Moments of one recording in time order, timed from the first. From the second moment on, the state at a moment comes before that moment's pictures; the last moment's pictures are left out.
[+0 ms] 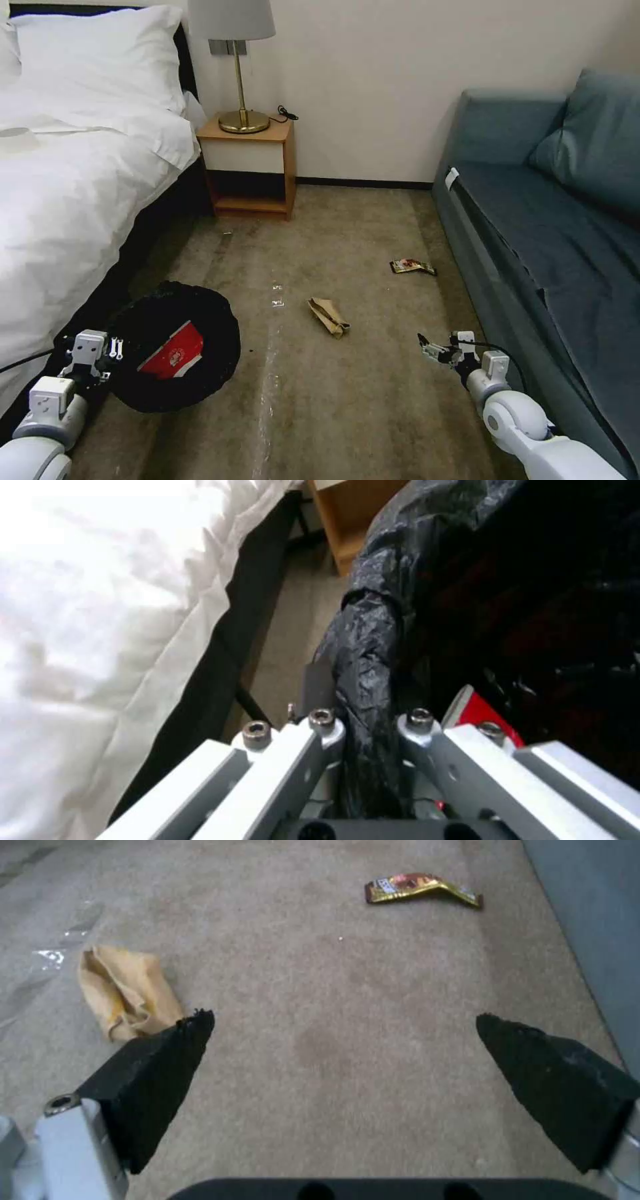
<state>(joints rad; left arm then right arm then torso) 1.78 -0.98 -0.89 -2.08 -0.32 0.17 -0.06 -1.23 0.88 0.20 1.54 0.76 -0.07 0.11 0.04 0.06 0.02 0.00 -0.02</state>
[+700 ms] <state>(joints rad) 1.76 -0.97 -0.90 -2.06 -0.32 0.17 -0.06 -1.22 0.89 0.19 1.52 0.75 -0.07 0.10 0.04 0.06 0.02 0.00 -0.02</state>
